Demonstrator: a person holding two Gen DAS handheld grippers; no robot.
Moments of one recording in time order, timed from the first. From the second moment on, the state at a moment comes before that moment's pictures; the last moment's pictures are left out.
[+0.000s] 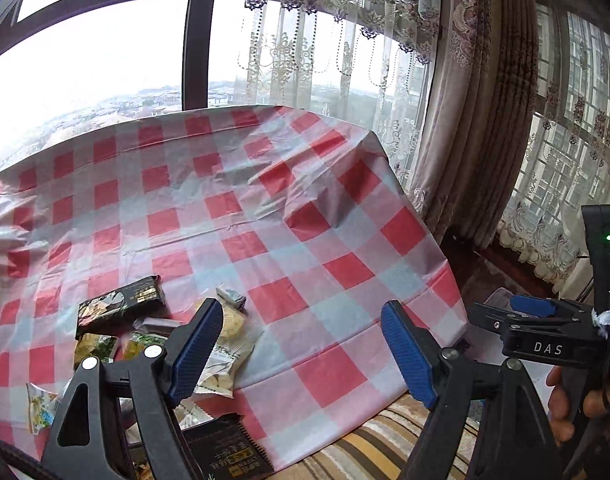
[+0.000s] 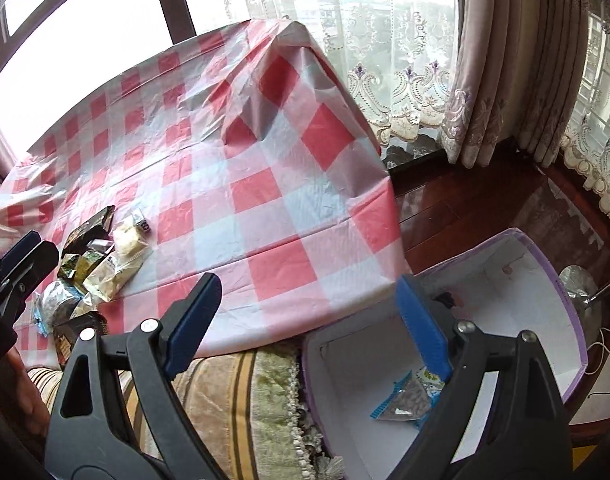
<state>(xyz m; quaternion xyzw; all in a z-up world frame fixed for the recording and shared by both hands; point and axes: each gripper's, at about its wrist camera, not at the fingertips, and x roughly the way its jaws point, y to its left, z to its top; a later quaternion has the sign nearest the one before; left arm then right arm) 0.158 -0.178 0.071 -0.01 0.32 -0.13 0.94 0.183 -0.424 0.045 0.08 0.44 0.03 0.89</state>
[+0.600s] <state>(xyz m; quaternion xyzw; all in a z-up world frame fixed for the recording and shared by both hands) 0.120 0.013 0.042 -0.19 0.34 0.04 0.92 0.209 -0.312 0.035 0.04 0.46 0.11 0.88</state>
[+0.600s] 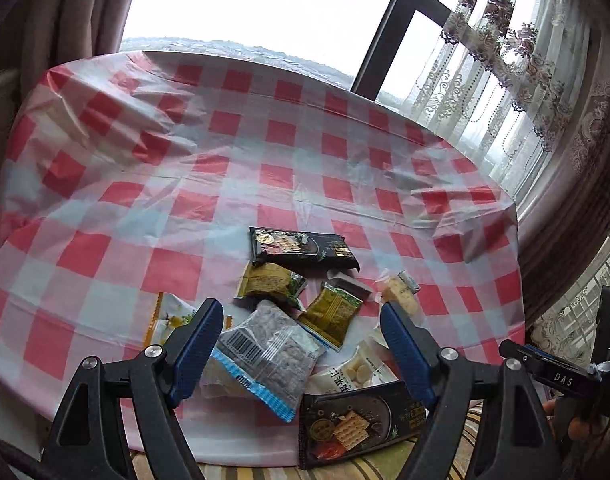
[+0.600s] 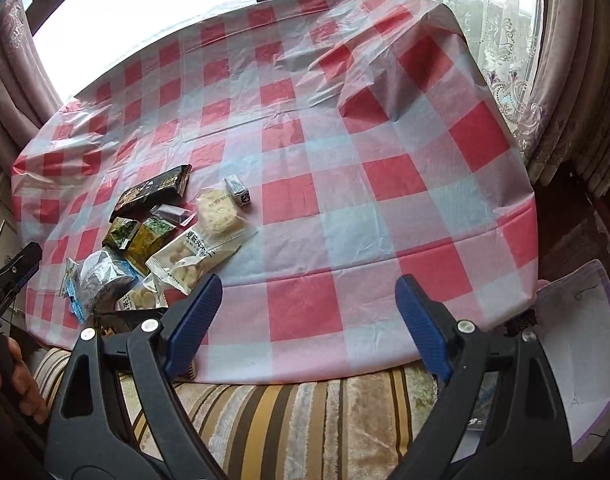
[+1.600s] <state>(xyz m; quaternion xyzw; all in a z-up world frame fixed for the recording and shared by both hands) 0.128 0.119 -0.039 -0.38 0.42 0.06 0.82 0.292 -0.200 -0.013 -0.05 0.50 0.17 0.85</state>
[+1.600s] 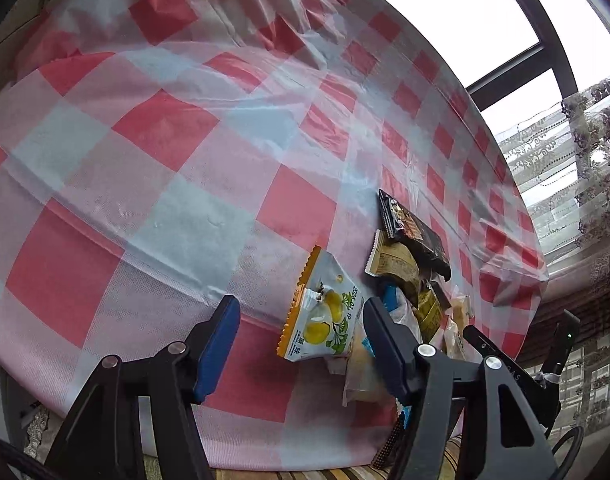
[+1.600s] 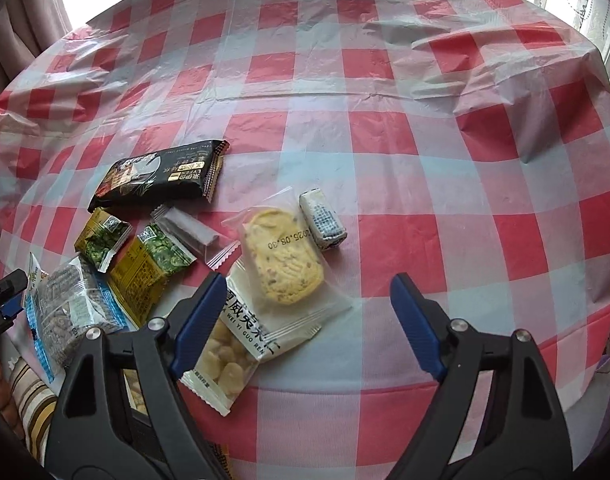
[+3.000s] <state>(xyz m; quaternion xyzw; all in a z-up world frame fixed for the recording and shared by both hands) 0.116 0.121 0.005 -0.34 0.33 0.11 0.88 0.264 -0.235 0.016 -0.01 0.46 0.18 0.87</state>
